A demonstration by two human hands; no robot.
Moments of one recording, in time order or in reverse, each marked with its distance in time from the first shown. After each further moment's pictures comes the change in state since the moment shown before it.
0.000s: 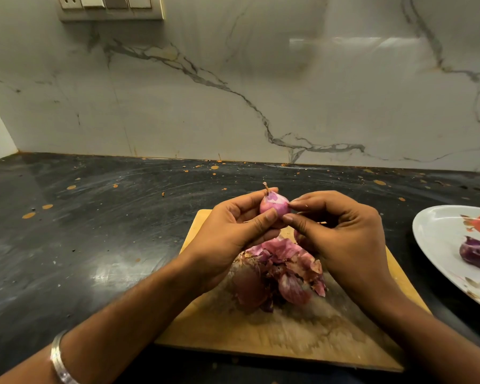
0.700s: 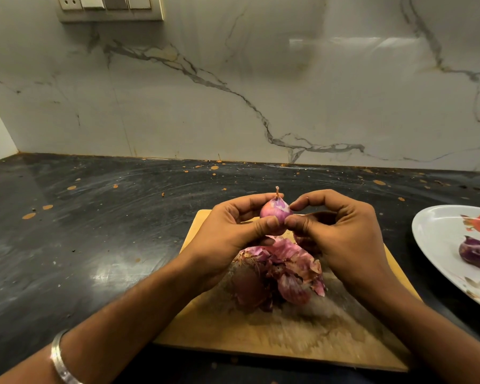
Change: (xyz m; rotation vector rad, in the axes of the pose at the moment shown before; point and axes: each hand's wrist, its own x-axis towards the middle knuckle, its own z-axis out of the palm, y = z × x) left_hand 0.000 -0.001 -0.004 0.096 -0.004 0.030; right_hand 0.002 -0.008 -0.003 0.072 -0.045 0.175
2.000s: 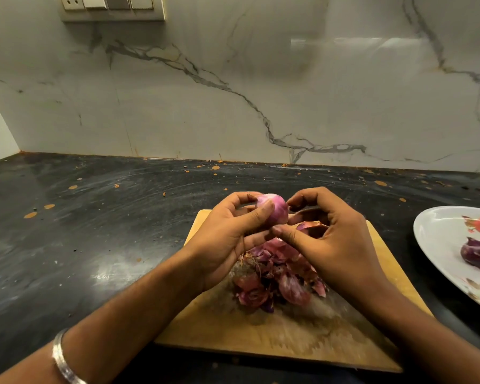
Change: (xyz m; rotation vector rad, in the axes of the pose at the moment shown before) left_hand 0.000 0.006 0.003 -0.298 0.085 -0.117; right_hand -0.004 -0.002 0.005 -0.215 -0.059 -0.107
